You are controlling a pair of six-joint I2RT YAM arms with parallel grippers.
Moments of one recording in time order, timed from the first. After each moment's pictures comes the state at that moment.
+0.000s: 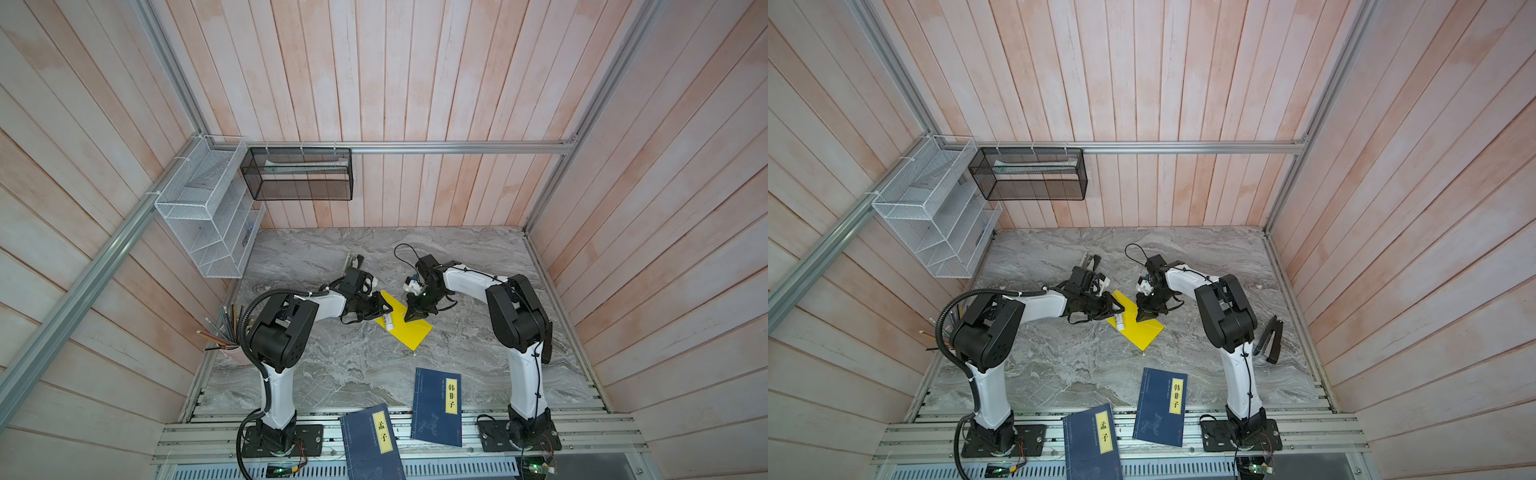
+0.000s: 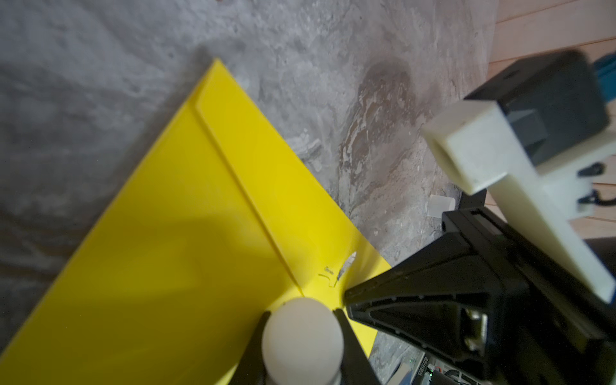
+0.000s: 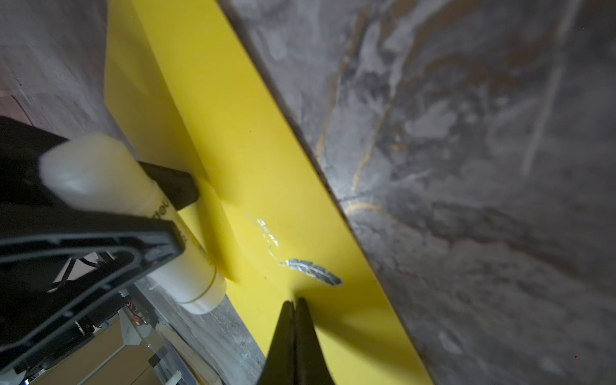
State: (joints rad) left arm -0.44 1.97 1.10 -0.07 0.59 -0.66; right arm 0.51 2.16 1.53 -0.81 -0.57 0.30
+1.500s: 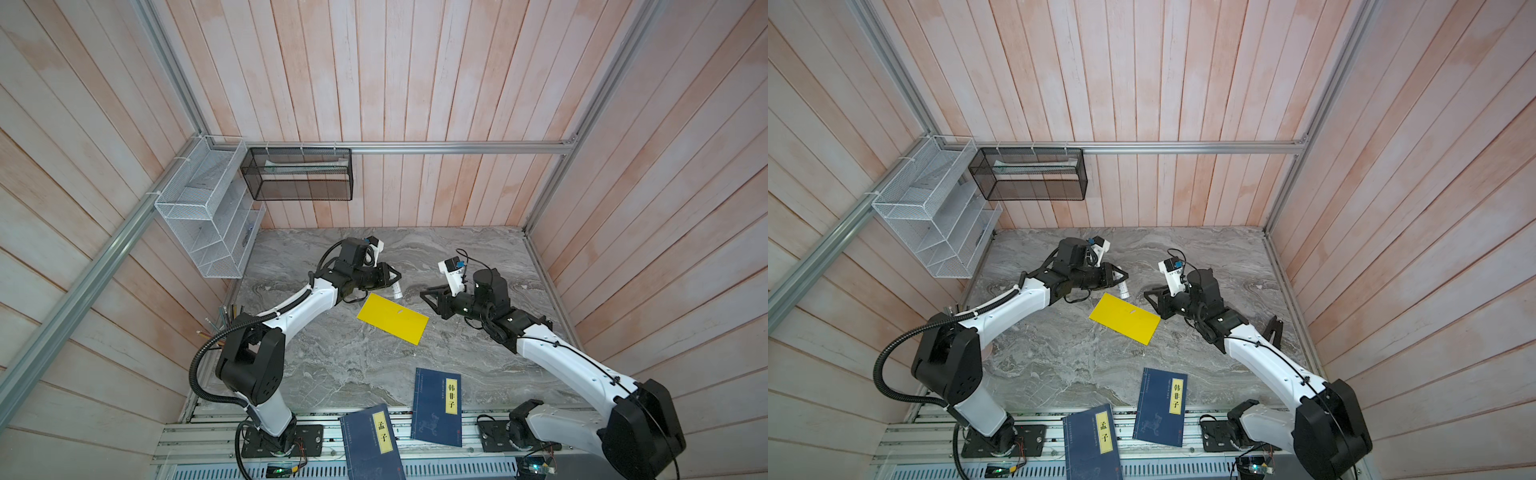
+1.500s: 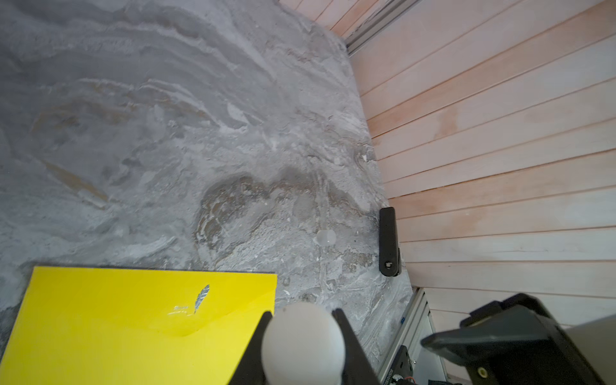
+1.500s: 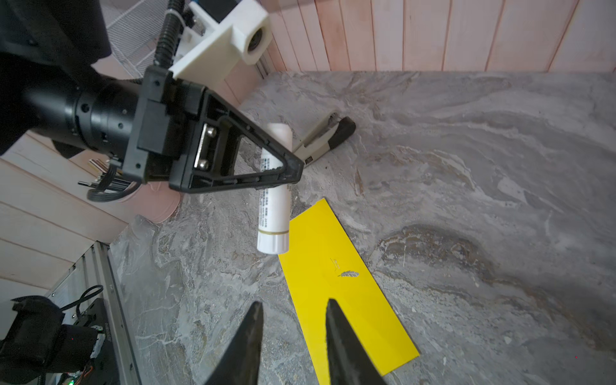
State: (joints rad) left arm -0.51 1.68 1.29 -0.21 0.51 -0.58; right arm 0.51 1.16 0.74 0.03 -0.43 0.26
